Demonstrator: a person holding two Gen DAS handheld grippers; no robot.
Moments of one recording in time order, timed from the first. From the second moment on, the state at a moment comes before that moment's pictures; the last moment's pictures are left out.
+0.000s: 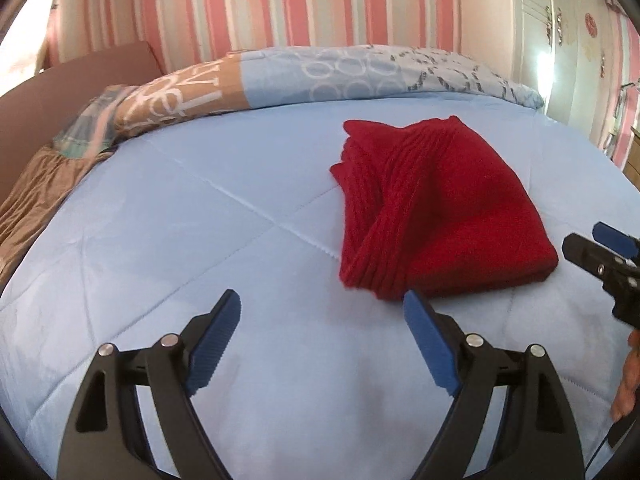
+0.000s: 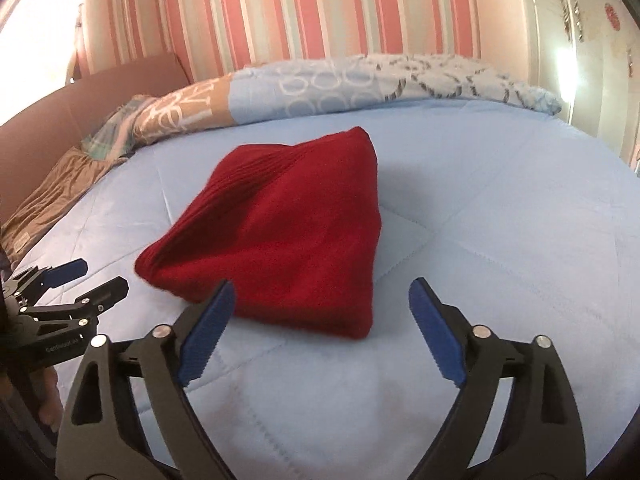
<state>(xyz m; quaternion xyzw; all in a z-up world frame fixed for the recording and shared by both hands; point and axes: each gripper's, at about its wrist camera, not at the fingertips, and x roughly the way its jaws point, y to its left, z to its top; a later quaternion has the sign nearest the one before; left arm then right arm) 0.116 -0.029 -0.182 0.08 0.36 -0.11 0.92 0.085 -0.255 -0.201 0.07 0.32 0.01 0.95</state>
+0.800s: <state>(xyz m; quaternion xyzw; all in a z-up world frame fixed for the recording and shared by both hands) 0.047 -0.009 -0.149 0.07 0.31 -0.10 0.94 0.023 -0.219 -0.179 0.08 0.27 -0.04 0.96</state>
